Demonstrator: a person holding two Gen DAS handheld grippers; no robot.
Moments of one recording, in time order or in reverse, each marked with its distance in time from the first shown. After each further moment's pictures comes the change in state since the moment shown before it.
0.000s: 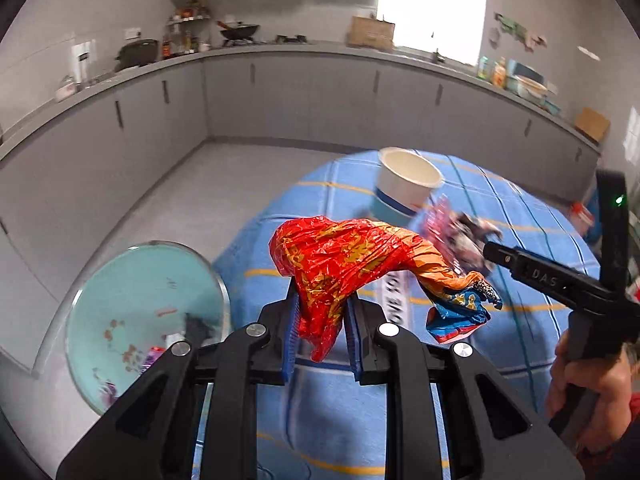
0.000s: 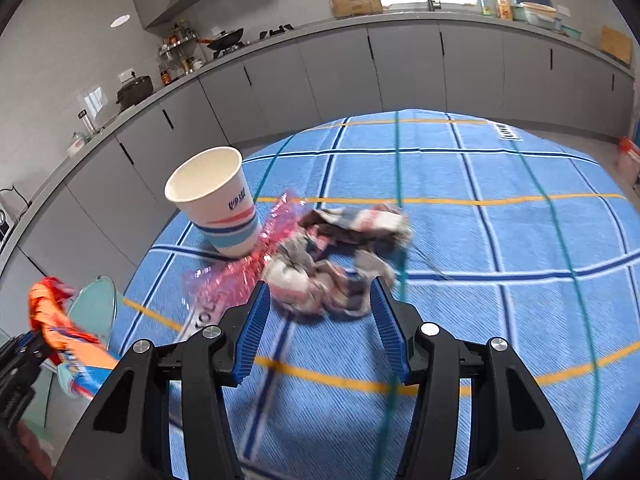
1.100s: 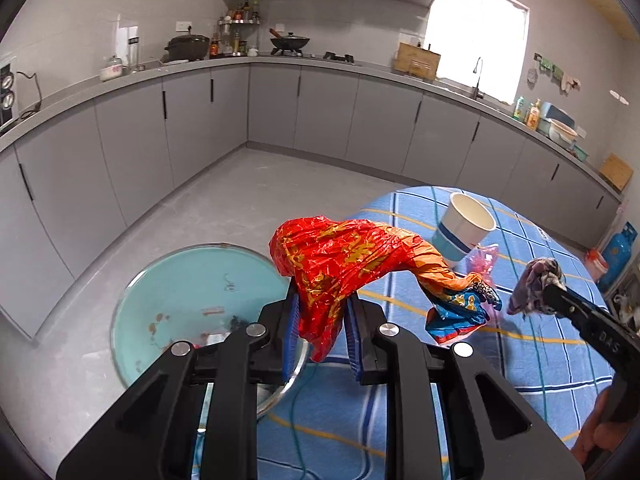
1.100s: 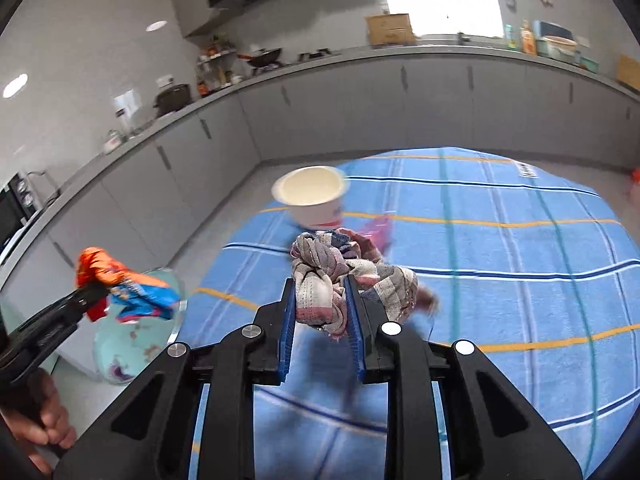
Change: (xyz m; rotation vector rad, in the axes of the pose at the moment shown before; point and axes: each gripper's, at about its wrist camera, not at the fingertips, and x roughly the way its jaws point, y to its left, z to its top) left arm -0.036 0.064 -0.006 -0.133 -0.066 0.070; right arm -0.073 0.069 -0.026 -0.090 -0.087 0.089
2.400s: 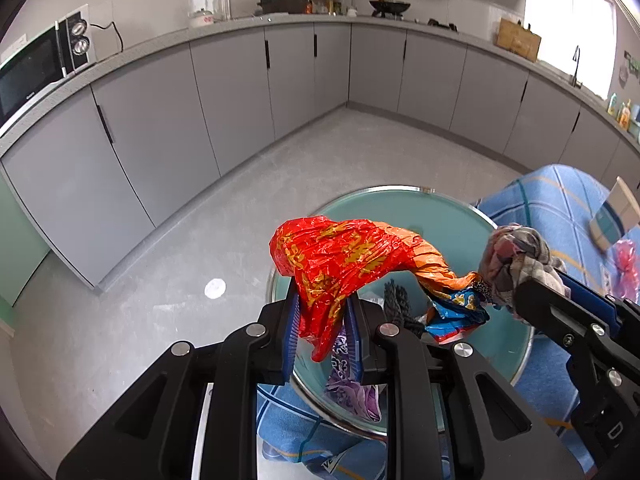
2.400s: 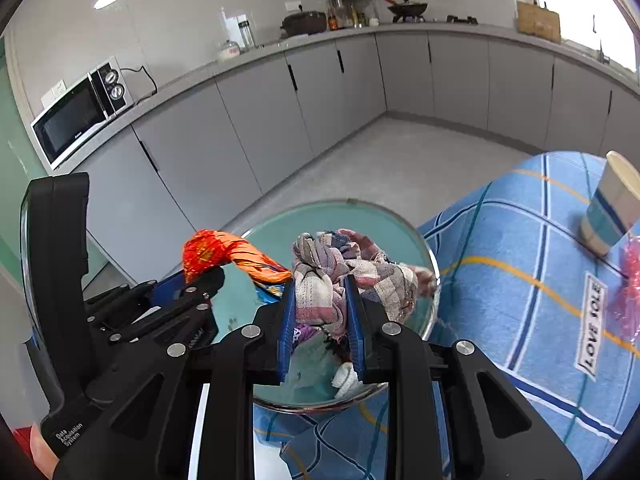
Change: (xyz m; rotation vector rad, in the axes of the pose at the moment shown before) left arm 0.048 0.138 -0.033 -0.106 0.153 0.299; right arm 0.100 0.224 -0.043 -0.270 0.195 0.293
